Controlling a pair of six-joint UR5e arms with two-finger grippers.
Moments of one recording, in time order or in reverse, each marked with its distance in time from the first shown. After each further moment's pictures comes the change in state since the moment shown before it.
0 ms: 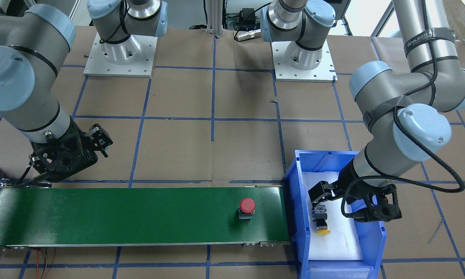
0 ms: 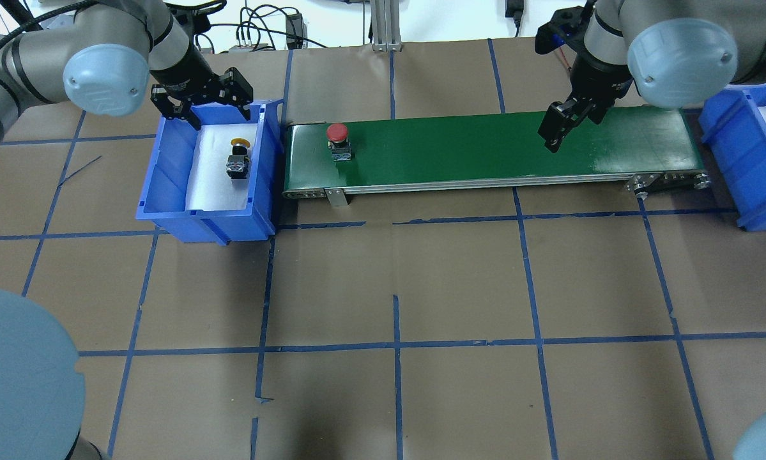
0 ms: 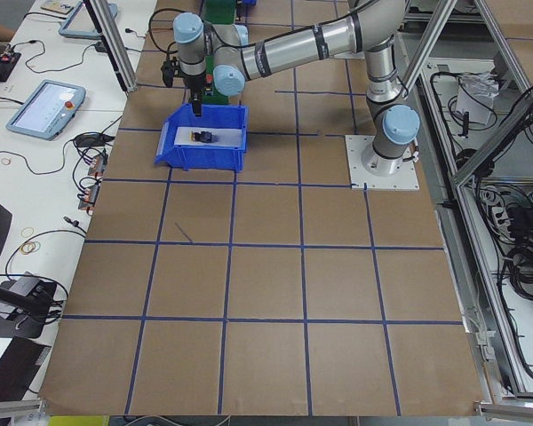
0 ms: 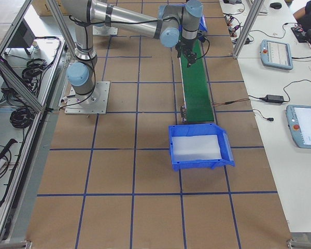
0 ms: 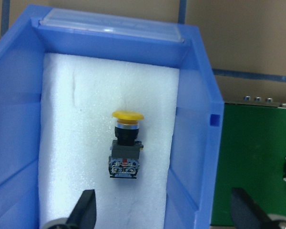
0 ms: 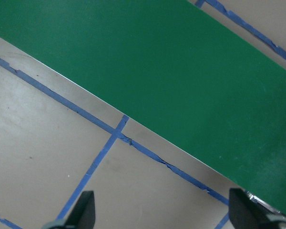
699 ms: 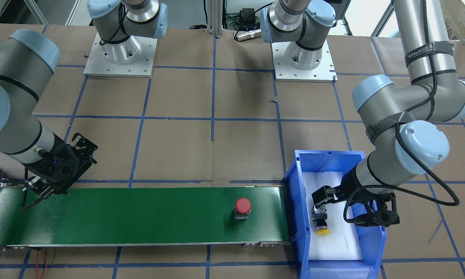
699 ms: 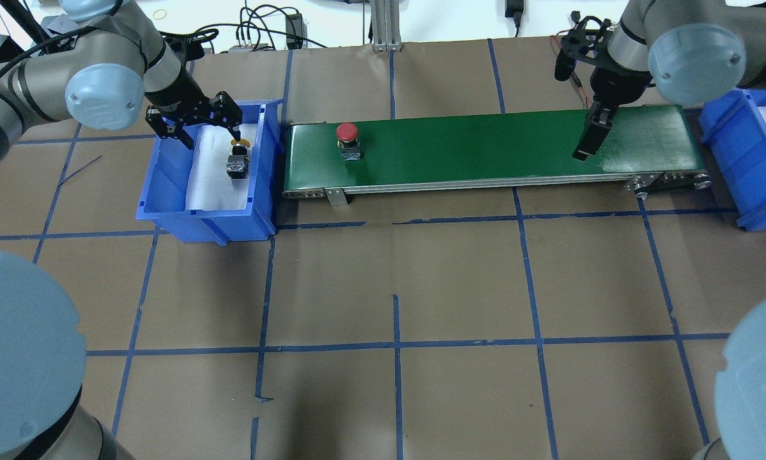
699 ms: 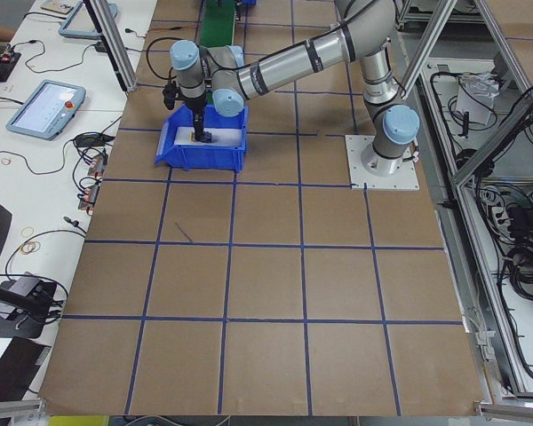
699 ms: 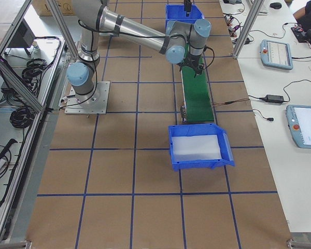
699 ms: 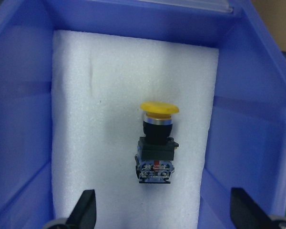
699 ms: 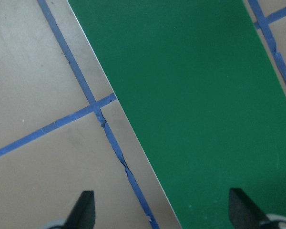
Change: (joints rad) left arm 0.049 -0.048 -0.022 0.016 -0.001 0.087; right arm -0.095 0.078 0.004 -0.056 0.063 -0.619
